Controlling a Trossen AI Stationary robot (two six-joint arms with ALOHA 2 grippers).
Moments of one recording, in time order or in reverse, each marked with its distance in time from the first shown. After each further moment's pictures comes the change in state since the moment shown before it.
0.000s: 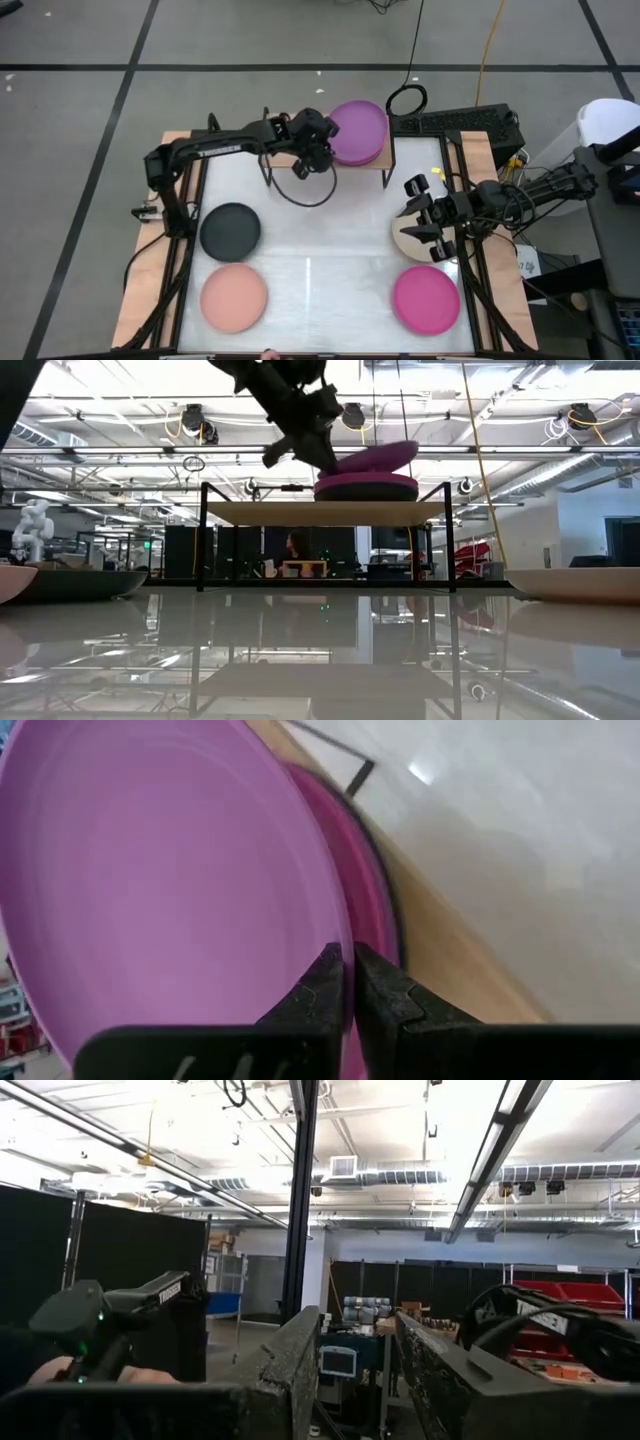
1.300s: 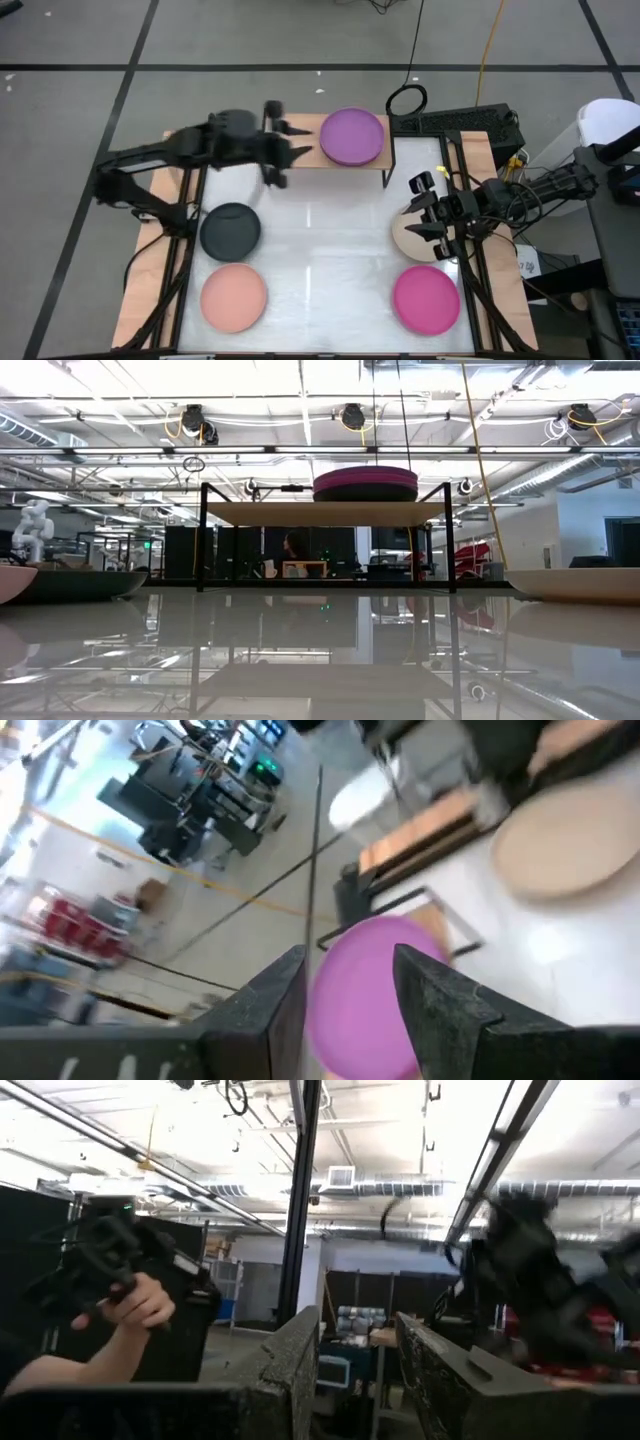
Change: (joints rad) left arm -0.259 -0.424 0.031 0.003 -0.271 -0.557; right arm 0.000 -0.033 0.001 -0.013 0.002 -0.027
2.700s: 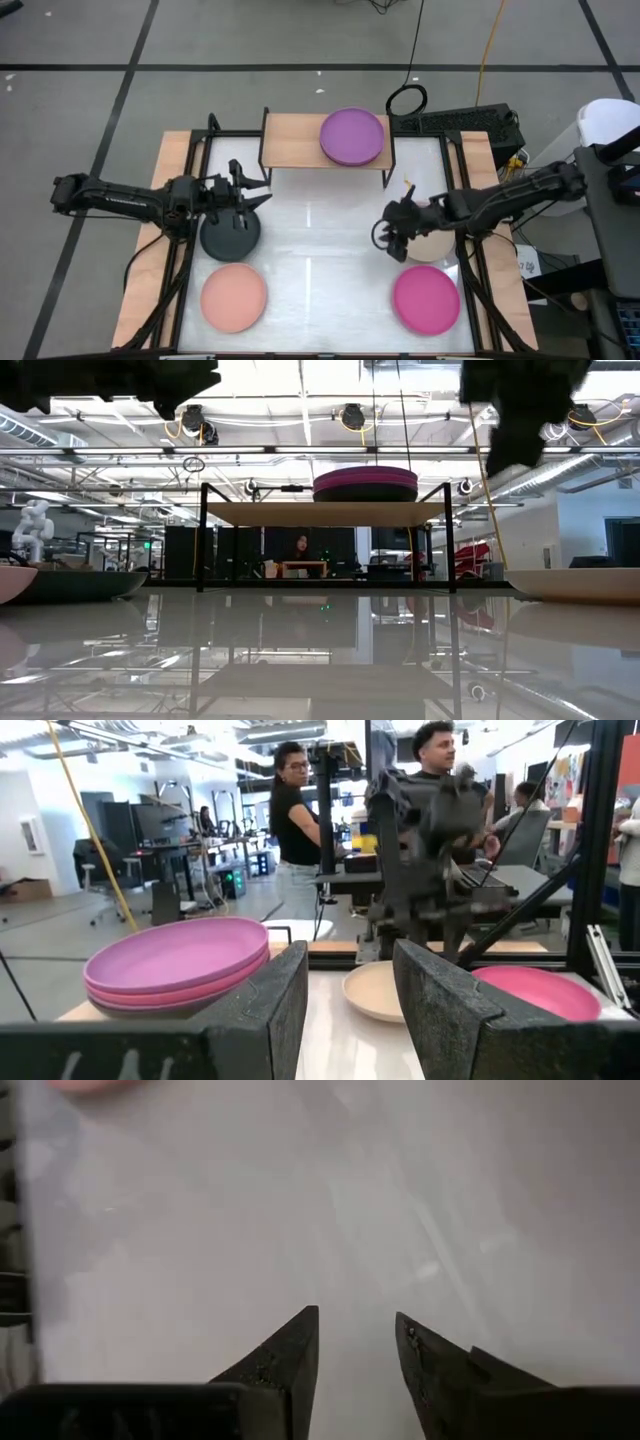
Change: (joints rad) left arm -0.123 -0.641 -1.310 1.131 0.095 -0.628; right arm -0.044 0.311 0.233 -1.361 0.148 0.714
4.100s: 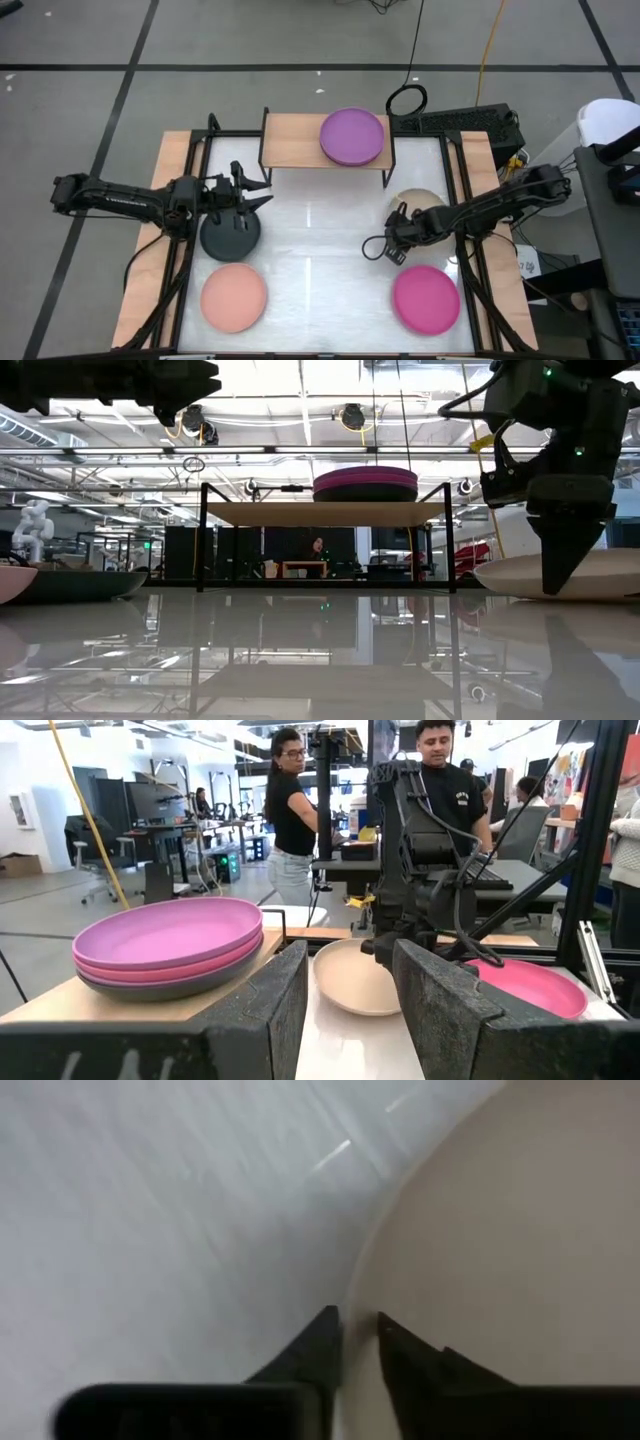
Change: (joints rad) left arm 0.000 0.002 0.000 -0.035 0.000 -0.051; right arm 0.007 0.217 -0.206 0.020 0.002 0.233
